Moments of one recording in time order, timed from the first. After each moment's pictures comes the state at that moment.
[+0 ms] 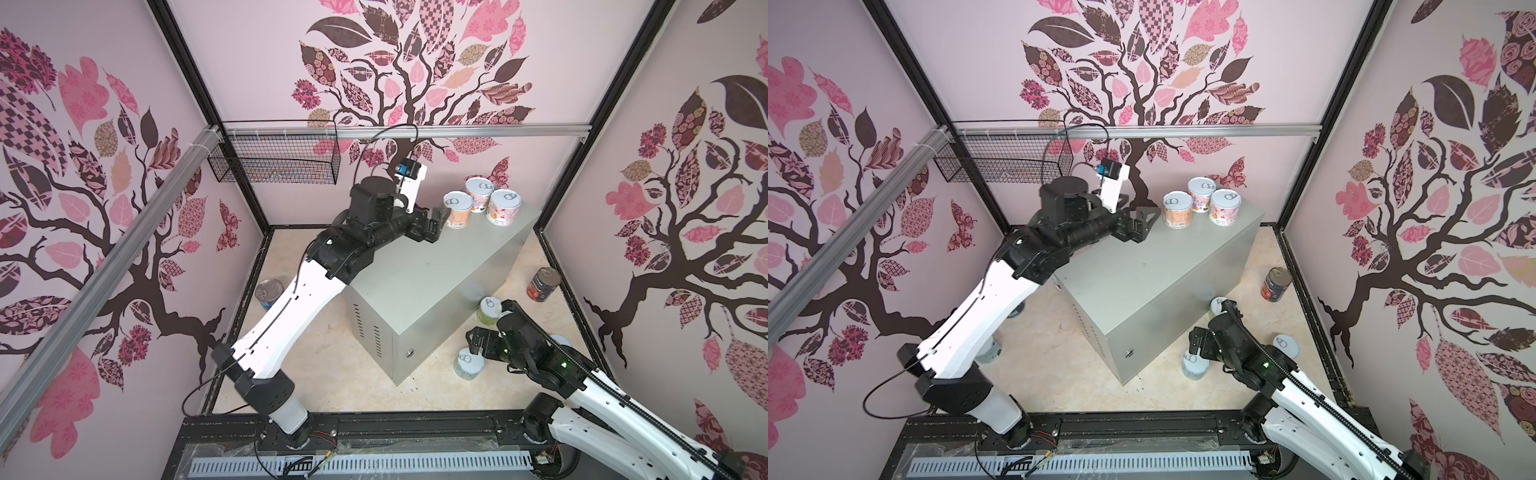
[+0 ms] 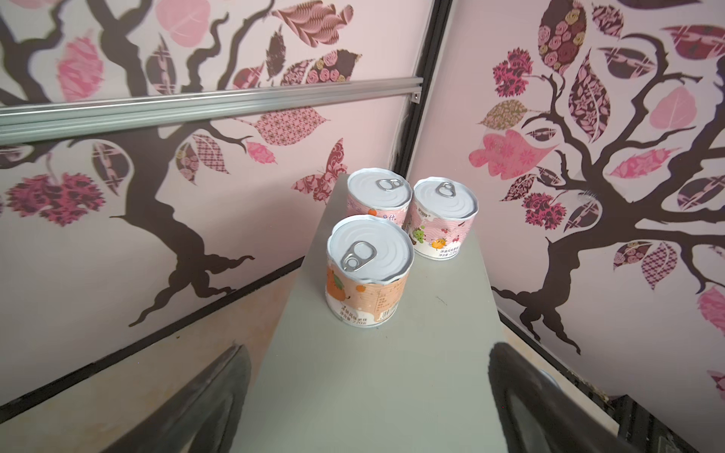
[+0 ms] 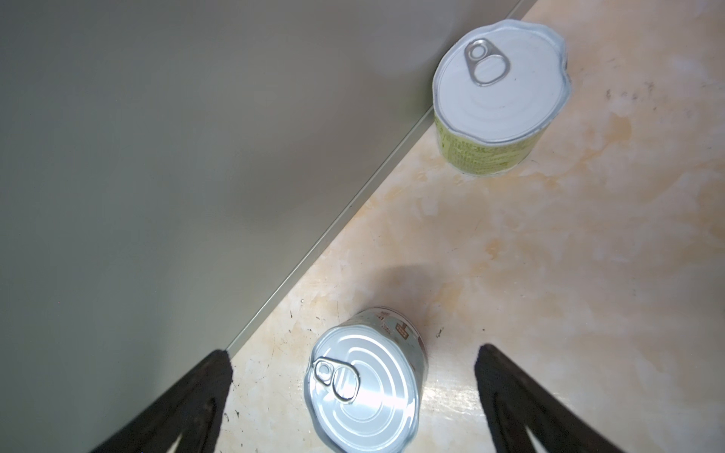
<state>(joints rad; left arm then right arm) -0.73 1.57 2.01 -0.63 -0.02 -0.16 0.67 0.70 0.60 -0.74 0.17 0.78</state>
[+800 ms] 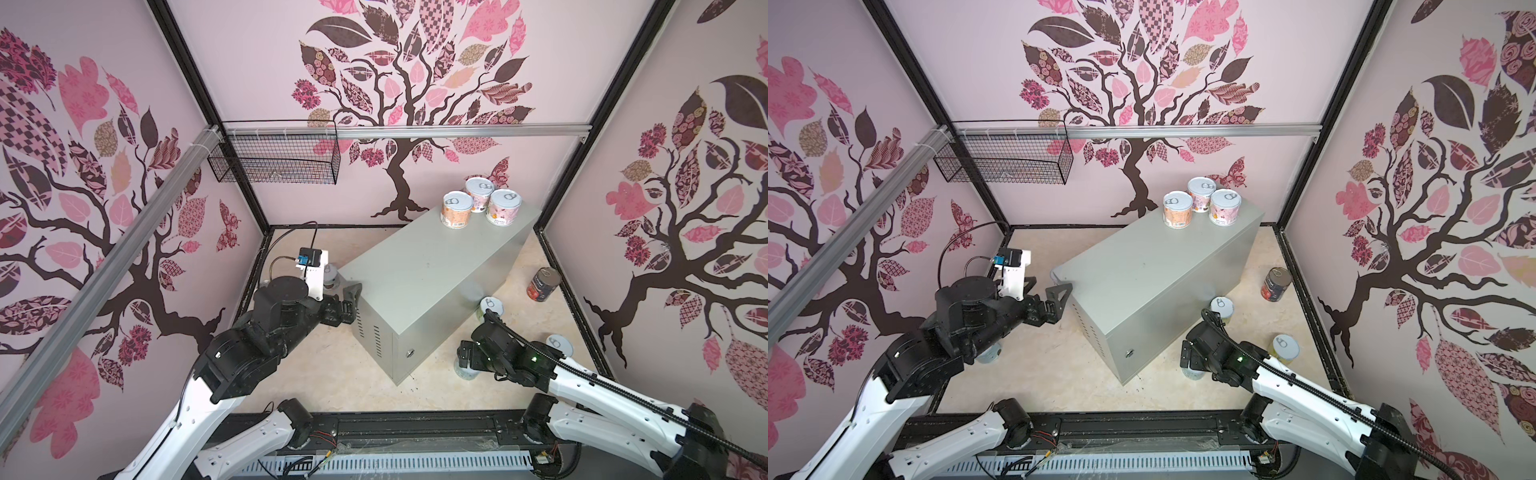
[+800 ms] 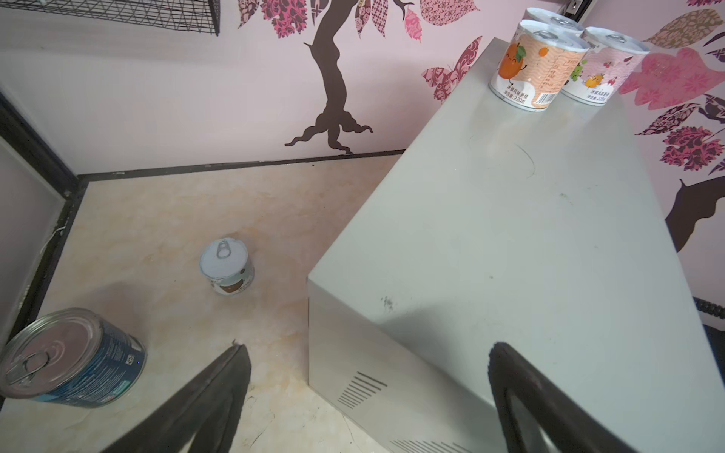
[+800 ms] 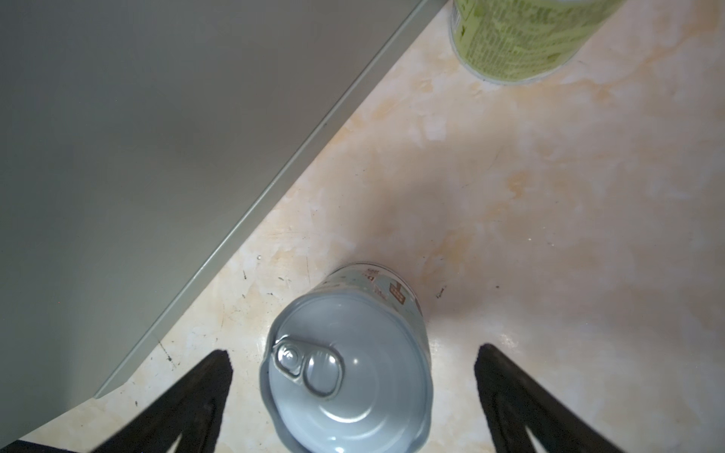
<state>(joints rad) -0.72 0.80 1.27 -0.89 -0.30 -0.30 0.84 0.90 0.55 -0.72 0.22 0.89</state>
